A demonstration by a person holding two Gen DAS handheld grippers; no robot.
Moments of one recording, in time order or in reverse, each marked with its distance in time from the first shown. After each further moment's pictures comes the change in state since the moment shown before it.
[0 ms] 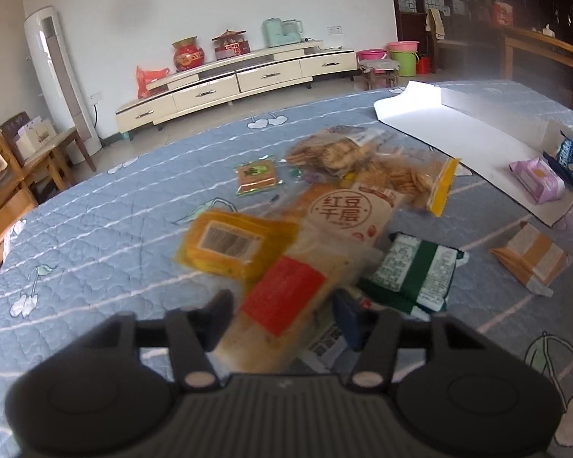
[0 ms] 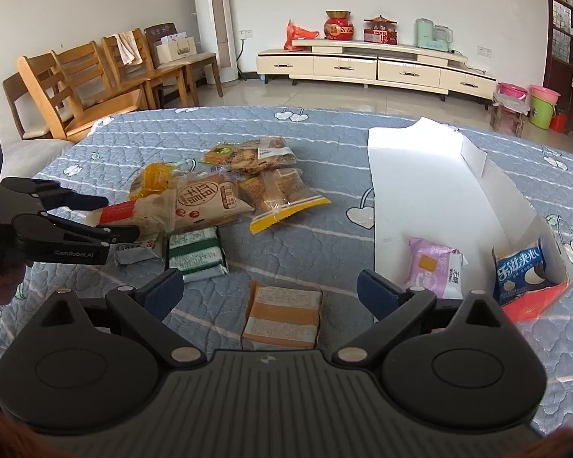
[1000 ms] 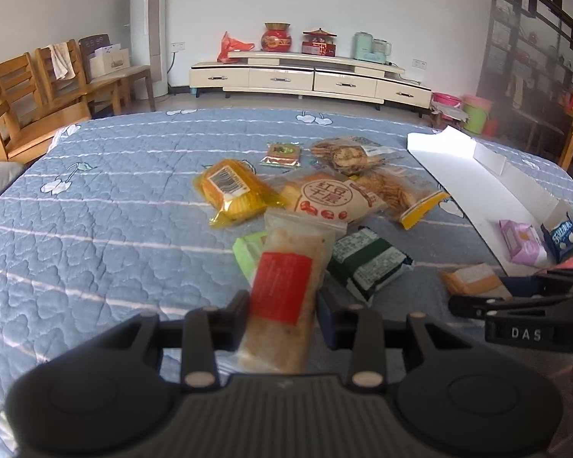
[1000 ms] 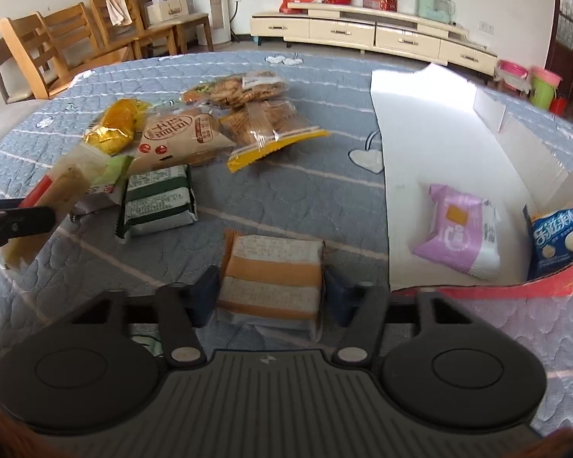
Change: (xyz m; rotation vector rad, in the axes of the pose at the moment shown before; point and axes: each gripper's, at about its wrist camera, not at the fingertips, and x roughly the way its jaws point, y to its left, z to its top) left arm -0.051 -0.036 -0.023 -0.380 0.004 0.095; right arm 0.051 0.000 -0.022 -0.021 0.116 -0.028
